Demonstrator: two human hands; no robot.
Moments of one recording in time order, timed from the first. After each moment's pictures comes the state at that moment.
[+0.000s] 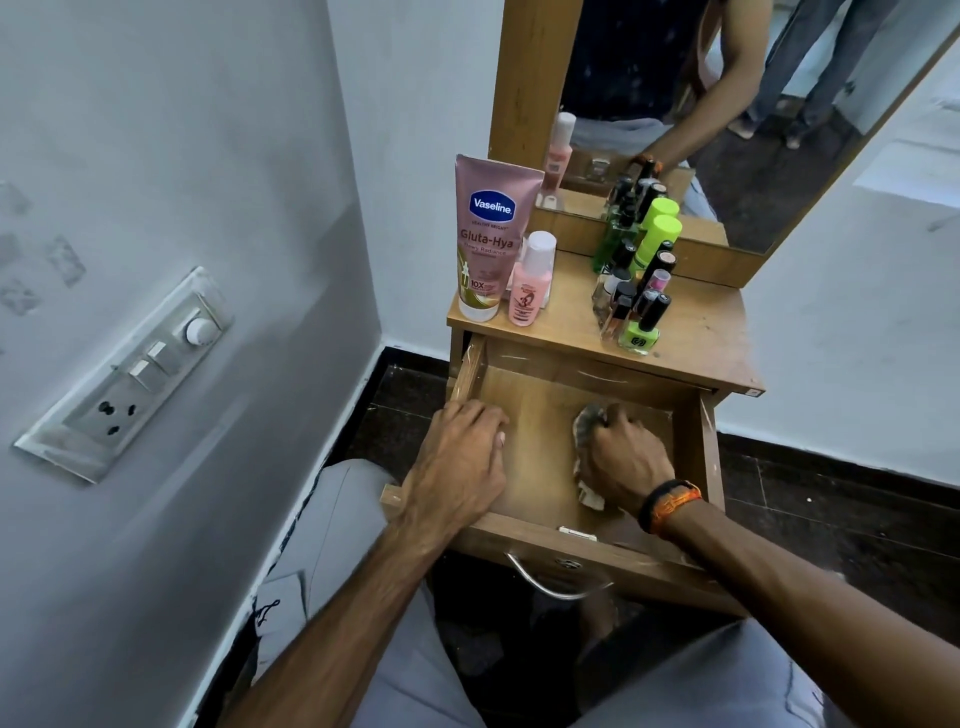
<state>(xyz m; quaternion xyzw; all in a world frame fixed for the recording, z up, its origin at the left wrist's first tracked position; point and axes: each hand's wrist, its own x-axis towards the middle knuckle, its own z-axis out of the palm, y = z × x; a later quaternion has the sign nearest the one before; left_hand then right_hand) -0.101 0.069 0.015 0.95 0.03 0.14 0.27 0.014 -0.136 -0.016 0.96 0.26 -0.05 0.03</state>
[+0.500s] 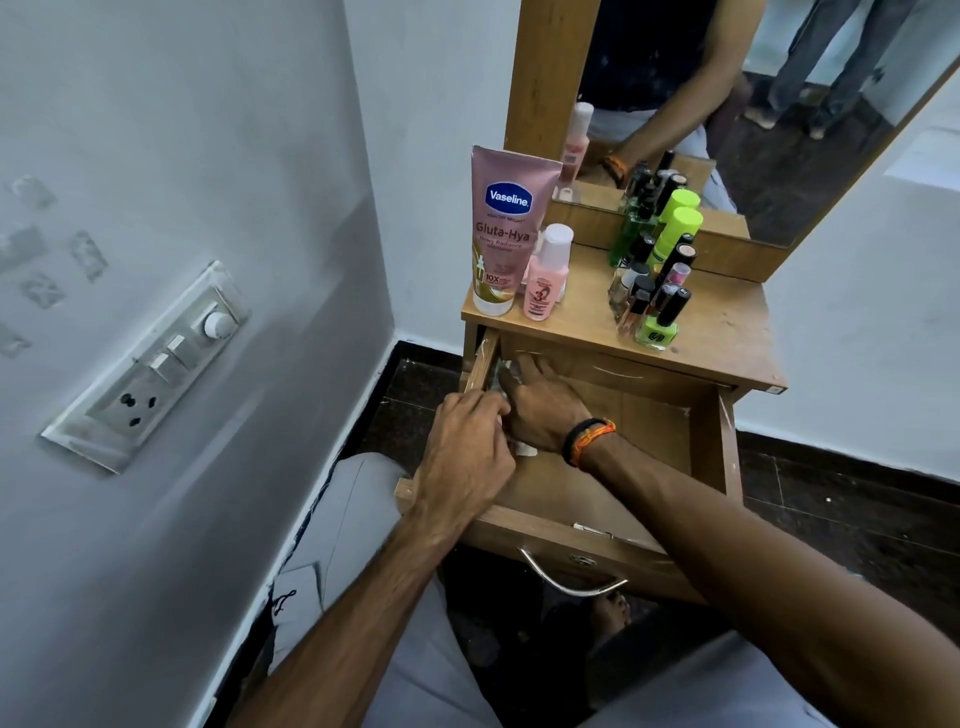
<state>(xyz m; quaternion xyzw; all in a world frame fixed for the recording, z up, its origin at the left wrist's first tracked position) -0.100 0.070 0.025 0.93 0.10 0.16 0.32 0.043 -0.026 -0.020 0.91 0.41 -0.05 0.03</state>
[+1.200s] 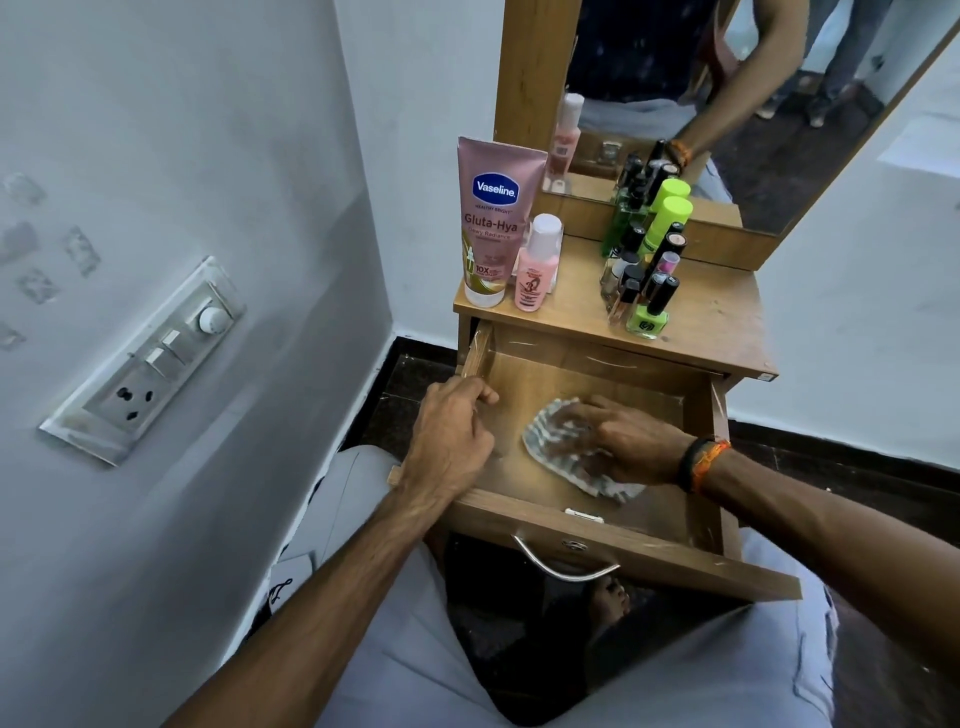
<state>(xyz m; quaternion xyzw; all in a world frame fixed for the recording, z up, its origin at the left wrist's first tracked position) -0.096 0.079 0.022 0.91 0.13 0.12 0.37 0.043 -0.146 -0.003 0.81 0.56 -0.15 0.04</state>
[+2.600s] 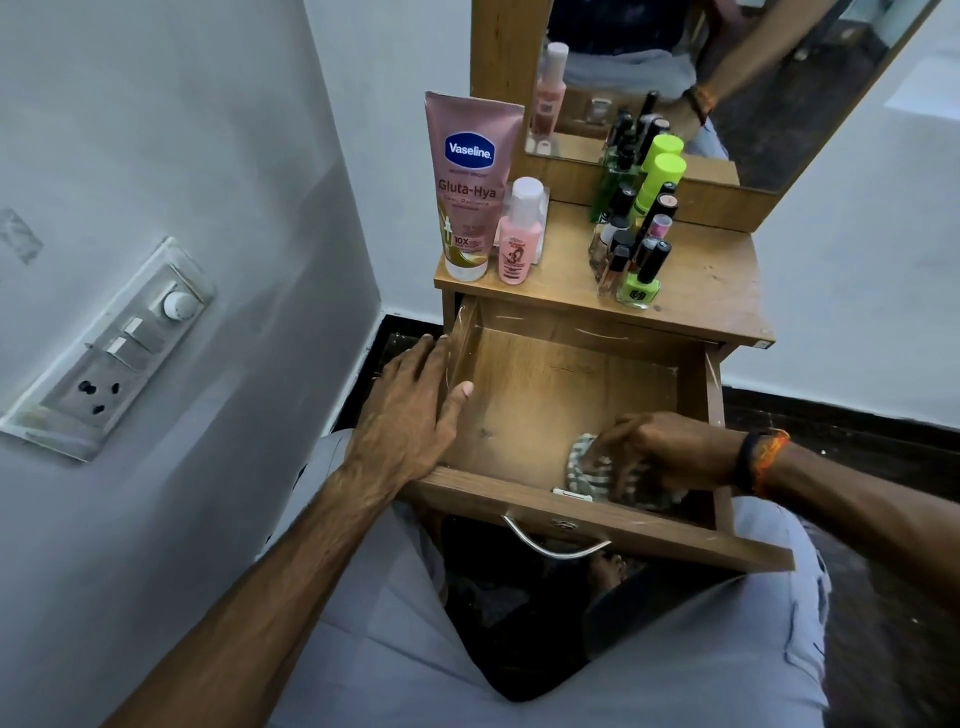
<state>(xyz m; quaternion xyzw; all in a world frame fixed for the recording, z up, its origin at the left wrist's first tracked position) -0.102 0.111 0.016 0.97 0.11 0.01 0.23 0.028 -0.199 0.011 0.80 0.54 -0.27 0.00</state>
